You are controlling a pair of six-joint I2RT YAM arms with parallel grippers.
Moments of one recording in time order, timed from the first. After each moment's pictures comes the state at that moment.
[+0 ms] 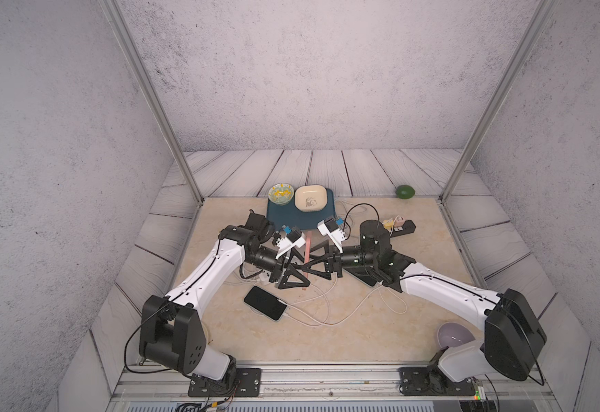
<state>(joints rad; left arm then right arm) -0.35 1.48 1.24 -1.09 1.23 0.82 0.73 1.46 1.01 0.25 -0.88 0.37</state>
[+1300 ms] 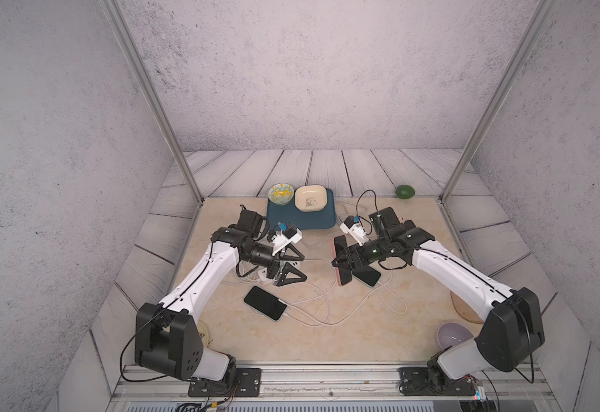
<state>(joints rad) -0.30 1.44 1.22 -0.97 1.13 0.74 0.50 1.52 1.27 -0.76 -0.55 0.09</state>
